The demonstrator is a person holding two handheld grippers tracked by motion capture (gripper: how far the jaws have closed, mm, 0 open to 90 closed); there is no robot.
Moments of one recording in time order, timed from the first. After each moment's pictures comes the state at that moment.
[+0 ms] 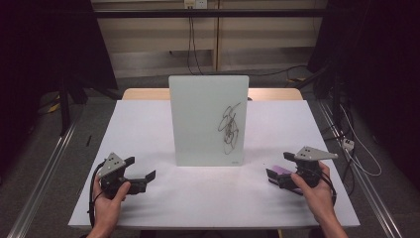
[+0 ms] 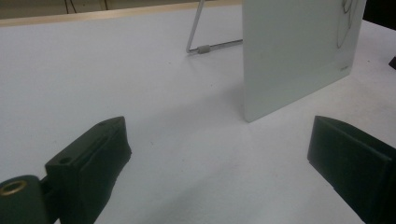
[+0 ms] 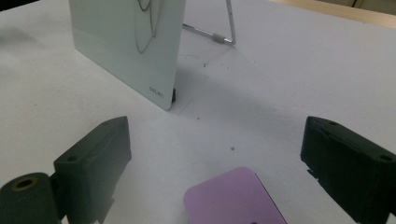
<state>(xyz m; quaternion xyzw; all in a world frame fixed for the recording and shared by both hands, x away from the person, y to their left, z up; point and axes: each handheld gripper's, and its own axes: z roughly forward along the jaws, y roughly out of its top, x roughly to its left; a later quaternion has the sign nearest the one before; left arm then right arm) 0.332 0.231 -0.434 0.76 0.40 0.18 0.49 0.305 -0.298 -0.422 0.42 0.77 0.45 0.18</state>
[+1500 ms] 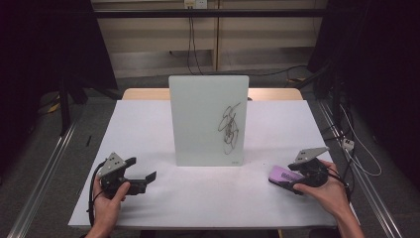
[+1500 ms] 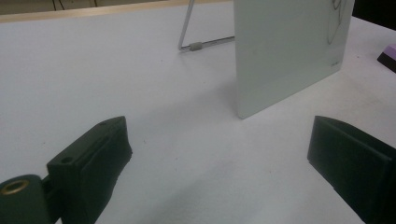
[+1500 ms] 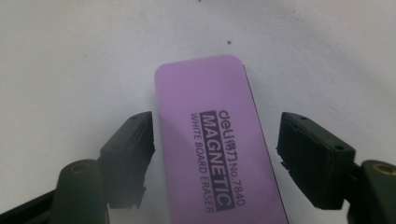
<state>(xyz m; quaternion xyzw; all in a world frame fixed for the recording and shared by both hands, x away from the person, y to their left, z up) 0.333 0.231 -0.433 0.77 0.38 0.16 0.49 0.315 -0.324 -0.431 0.35 0.89 0.29 0.11</state>
